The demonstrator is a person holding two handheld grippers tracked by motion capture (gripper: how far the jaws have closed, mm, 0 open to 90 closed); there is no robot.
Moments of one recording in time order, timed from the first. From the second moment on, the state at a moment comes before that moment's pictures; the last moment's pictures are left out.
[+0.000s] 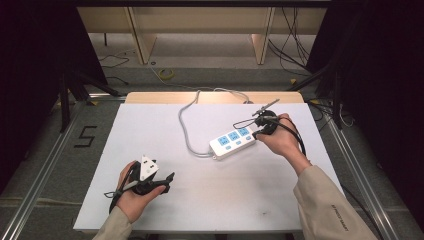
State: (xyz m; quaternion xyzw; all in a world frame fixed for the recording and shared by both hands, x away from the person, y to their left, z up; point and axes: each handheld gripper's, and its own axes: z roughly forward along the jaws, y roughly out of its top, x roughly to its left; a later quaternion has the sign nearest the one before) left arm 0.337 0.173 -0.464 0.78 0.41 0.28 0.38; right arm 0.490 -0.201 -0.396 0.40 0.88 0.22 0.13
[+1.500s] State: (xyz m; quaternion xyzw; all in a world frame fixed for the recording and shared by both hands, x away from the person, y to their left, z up) left arm 0.337 0.173 -0.464 0.78 0.41 0.28 0.38; right arm 0.513 -0.195 -0.404 0.41 0.88 0.20 0.14
